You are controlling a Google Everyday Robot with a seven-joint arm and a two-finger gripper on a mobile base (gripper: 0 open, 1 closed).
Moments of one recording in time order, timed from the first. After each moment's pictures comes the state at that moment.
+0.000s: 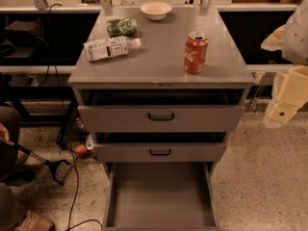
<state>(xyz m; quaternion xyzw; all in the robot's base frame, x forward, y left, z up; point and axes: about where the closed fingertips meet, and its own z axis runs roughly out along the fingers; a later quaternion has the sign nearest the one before) 0.438 -0.216 0.980 -0.60 0.78 -0.04 0.17</state>
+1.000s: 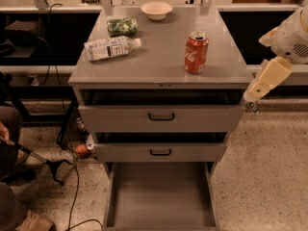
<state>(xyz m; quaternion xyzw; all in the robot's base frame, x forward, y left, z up) 0.540 -0.248 0.940 -0.53 0.81 0.00 0.26</state>
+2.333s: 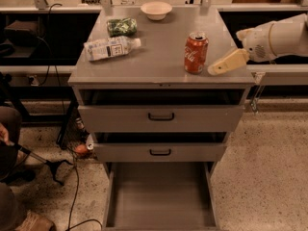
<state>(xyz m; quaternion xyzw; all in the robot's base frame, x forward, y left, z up) 0.674 -0.218 0.906 -0.42 0.78 0.12 0.45</state>
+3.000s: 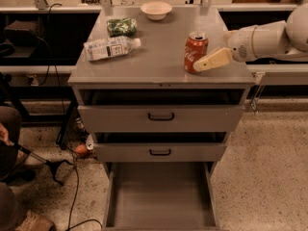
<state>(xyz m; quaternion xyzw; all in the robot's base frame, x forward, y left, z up) 0.704 -0.178 0.896 -0.41 0.75 0.18 0.49</state>
